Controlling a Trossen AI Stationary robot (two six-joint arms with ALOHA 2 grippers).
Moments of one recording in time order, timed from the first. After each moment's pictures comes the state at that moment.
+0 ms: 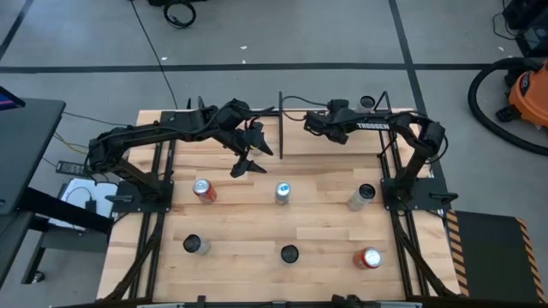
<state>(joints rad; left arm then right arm) 0.30 1.50 1.35 -0.54 0.52 0.28 -0.50 1.71 1.15 -0.91 1.09 1.15</state>
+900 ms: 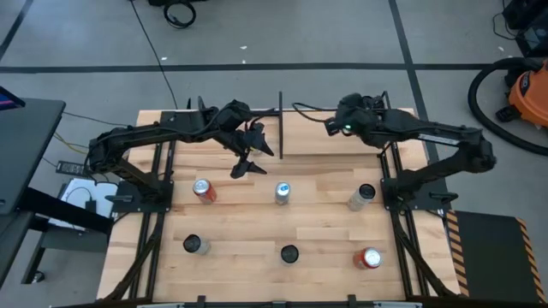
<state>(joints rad) 0.28 1.50 1.35 -0.53 0.51 0.31 -0.24 1.19 1.24 -0.91 0.89 0.51</state>
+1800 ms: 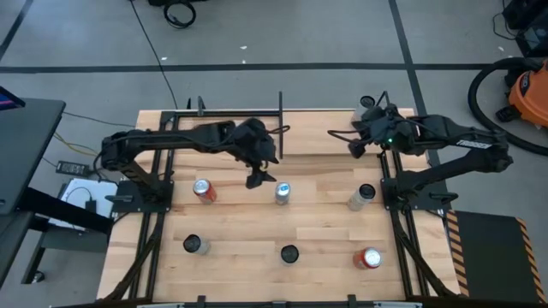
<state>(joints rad) 0.19 1.62 1.35 -0.48 0.30 0.10 -0.03 0.96 1.24 -1.09 0.70 0.44</state>
